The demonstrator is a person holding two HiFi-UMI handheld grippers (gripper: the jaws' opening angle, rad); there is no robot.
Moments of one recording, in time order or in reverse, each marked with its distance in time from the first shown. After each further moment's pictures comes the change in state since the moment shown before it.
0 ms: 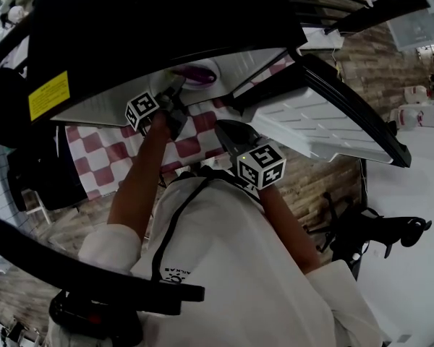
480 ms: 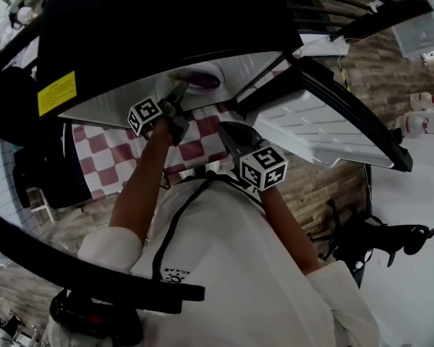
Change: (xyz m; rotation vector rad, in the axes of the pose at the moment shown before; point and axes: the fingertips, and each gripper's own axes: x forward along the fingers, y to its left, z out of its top) left arm -0.014 -0.004 0.001 0.042 -0.016 0.034; right arm -0.003 -0.002 0.007 0.012 -0.036 0.016
